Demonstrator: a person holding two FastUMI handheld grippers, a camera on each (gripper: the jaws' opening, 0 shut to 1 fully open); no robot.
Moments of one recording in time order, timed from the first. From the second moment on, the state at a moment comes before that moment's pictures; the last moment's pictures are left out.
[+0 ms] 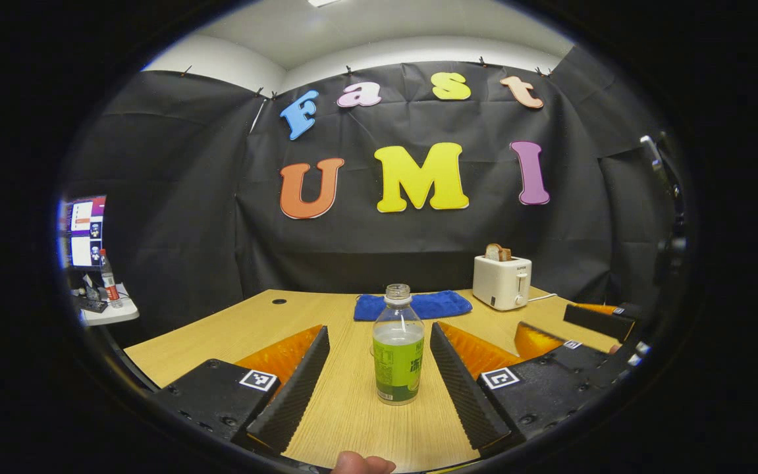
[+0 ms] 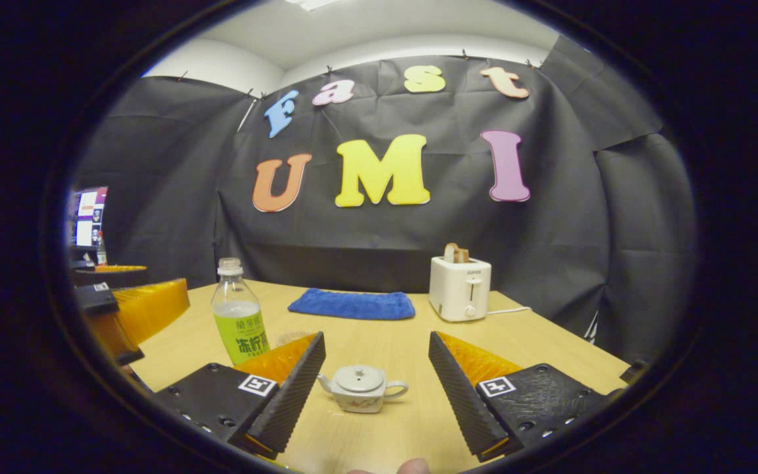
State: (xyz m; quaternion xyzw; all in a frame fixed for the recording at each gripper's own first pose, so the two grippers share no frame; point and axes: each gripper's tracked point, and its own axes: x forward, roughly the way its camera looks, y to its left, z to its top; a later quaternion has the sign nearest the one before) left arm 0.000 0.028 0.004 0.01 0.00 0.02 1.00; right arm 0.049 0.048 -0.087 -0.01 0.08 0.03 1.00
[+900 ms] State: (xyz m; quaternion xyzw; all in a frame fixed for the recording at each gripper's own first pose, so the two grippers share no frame) left arm 0.001 0.058 0.004 0.00 0.00 0.04 1.00; right arm 0.101 0.068 -0.144 -0.03 0.15 0.02 0.99
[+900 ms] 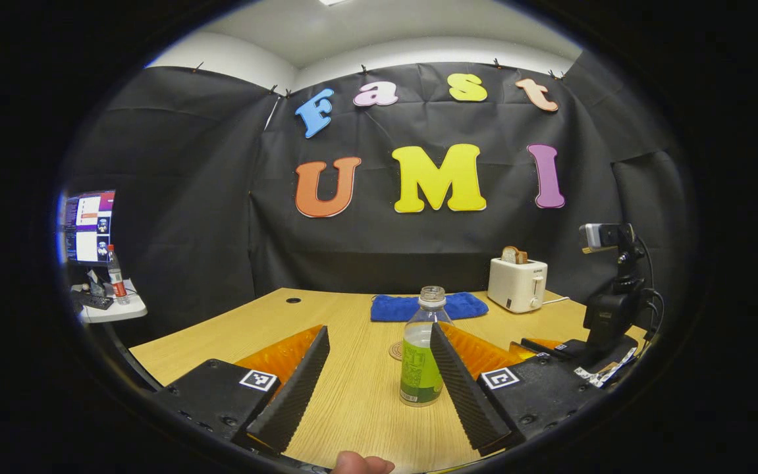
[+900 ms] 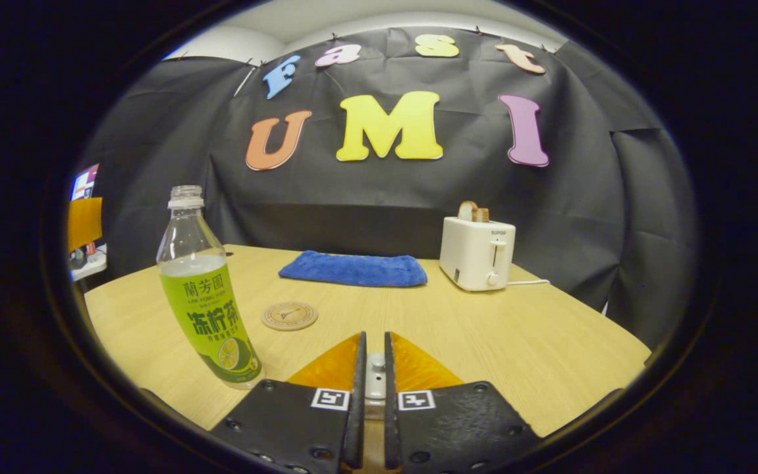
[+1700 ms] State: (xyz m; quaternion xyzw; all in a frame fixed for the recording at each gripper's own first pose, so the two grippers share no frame) left arm 0.010 0.036 -0.018 -0.01 0.03 0.00 1.00; right arm 0.091 0.058 -0.103 -0.02 0.11 0.05 0.99
